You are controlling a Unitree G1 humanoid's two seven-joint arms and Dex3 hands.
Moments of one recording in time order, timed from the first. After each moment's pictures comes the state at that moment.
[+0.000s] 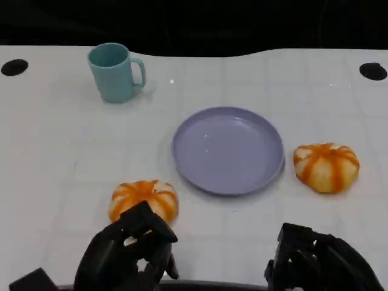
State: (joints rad) left arm 0.17 -0.03 -0.09 0.19 -0.30 -0.42 -0.48; right arm 0.19 -0.08 0.06 -0.02 0.44 0.13 0.66
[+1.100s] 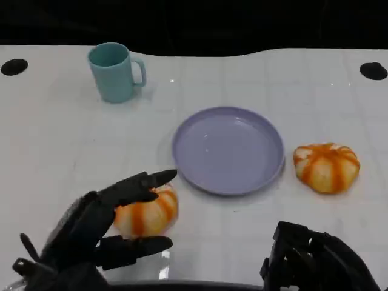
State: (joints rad) left arm 0.13 0.20 -0.06 -0.19 0.40 -0.31 -0.19; right arm 0.18 -0.07 0.07 -0.02 0.43 0.13 0.65
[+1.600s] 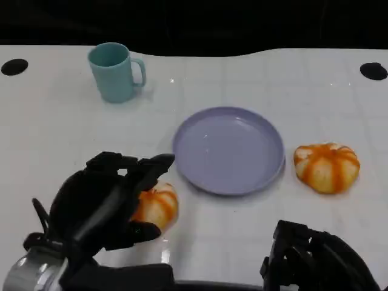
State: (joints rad) left arm 0.04 0.25 -0.20 -0.34 0.98 -0.03 -0.20; right arm 0.17 -0.07 0.07 -0.02 0.43 0.13 0.65
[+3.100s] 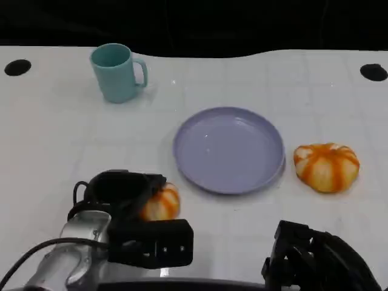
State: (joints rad) left arm -0.39 0.24 -0.47 0.47 0.91 0.09 -0.04; right arm 0.17 -0.07 0.07 -0.02 0.43 0.14 0.64
